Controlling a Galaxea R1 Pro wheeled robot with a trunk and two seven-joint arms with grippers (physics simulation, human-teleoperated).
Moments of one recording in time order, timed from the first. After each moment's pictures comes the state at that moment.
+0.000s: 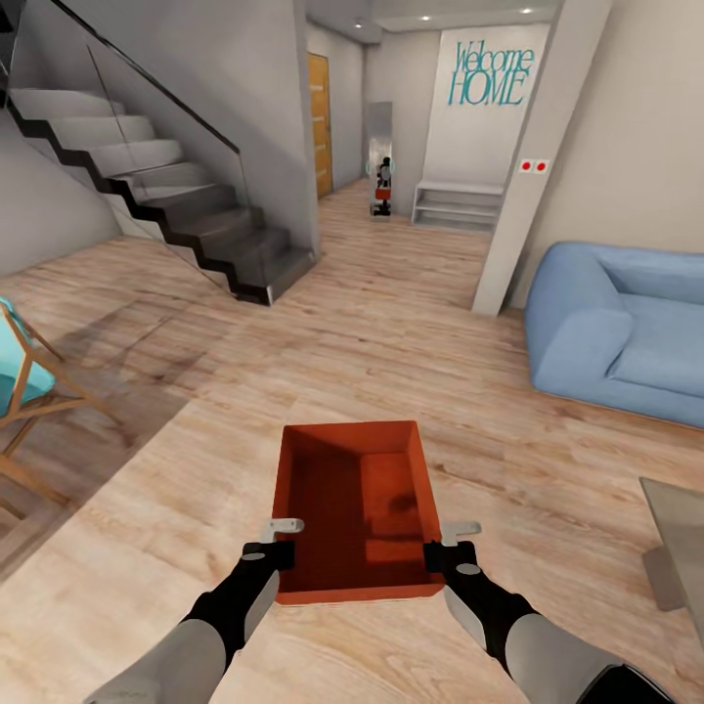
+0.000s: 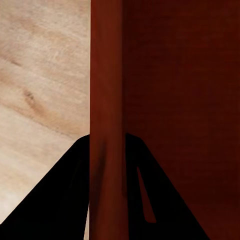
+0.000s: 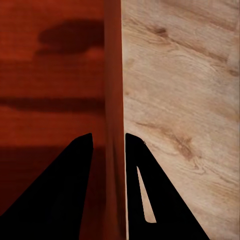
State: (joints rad) left arm -0.66 -0.15 -0.02 -0.40 0.01 0.18 0.22; right arm -0.71 0.03 0.55 -0.26 -0.45 -0.04 -0.24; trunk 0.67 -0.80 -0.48
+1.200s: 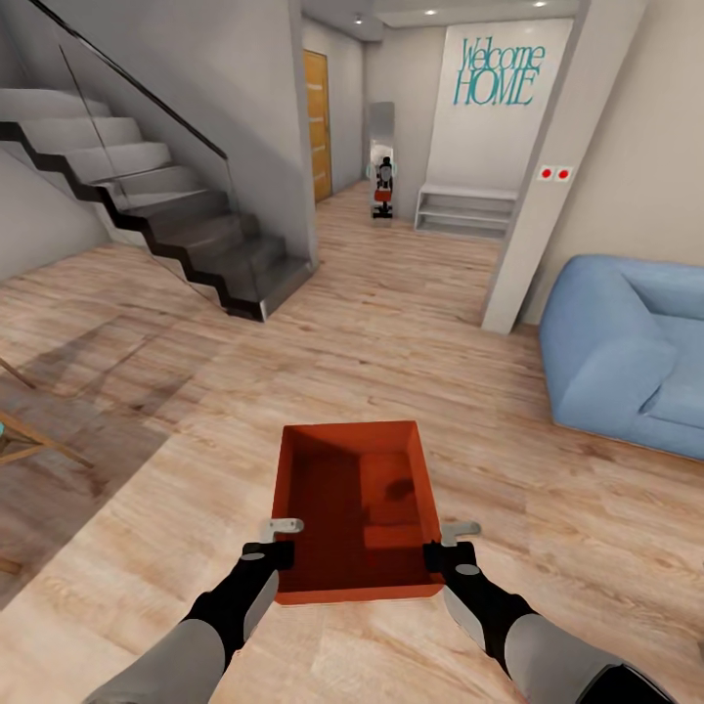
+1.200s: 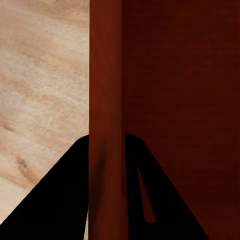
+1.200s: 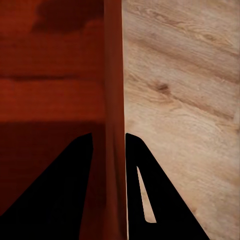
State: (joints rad) left arm -0.66 -0.15 -0.02 -0.40 0.01 0.18 0.22; right arm -0.71 0.03 0.56 -0.26 -0.46 -0.04 -0.24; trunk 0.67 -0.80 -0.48
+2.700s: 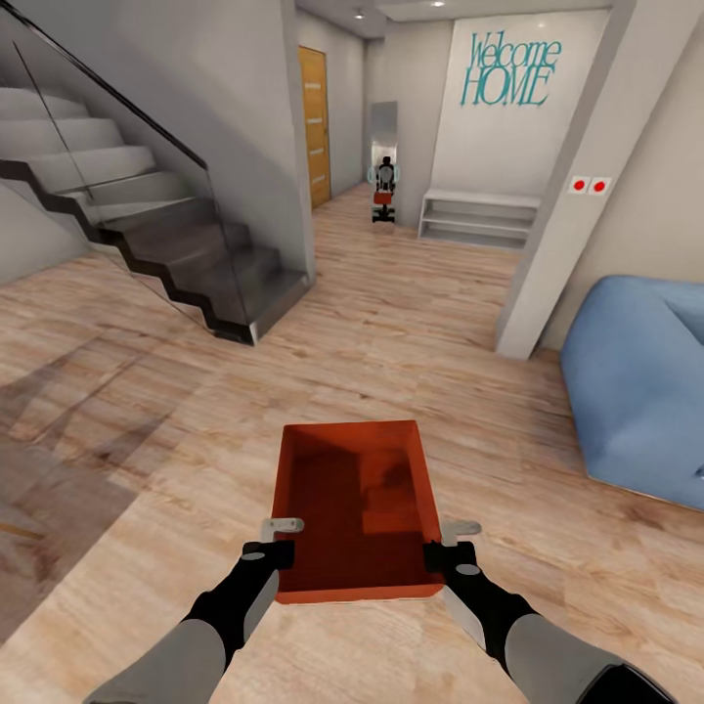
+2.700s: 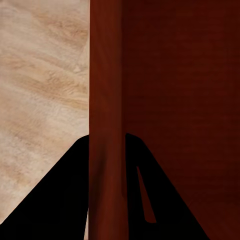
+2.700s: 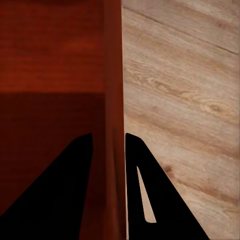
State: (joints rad) left arm -0.66 -0.15 -0.02 -0.41 0.01 0.18 0.22; right arm -0.71 0.03 0.56 -0.26 -0.45 -0.04 -0.24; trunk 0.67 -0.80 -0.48
